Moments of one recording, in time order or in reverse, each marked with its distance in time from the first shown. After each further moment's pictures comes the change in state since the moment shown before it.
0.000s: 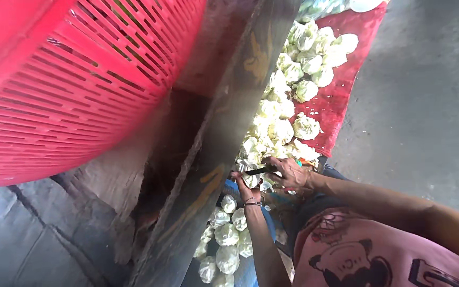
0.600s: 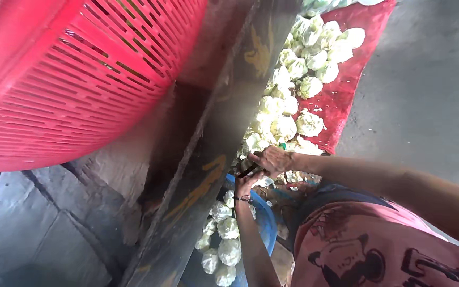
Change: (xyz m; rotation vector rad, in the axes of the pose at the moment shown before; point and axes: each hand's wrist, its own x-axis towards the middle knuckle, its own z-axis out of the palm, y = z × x) left_hand 0.006 0.030 -0.029 0.644 -0.308 0.156; right_hand 0.065 -0.025 -0.010 -0.403 -0.498 -0.132
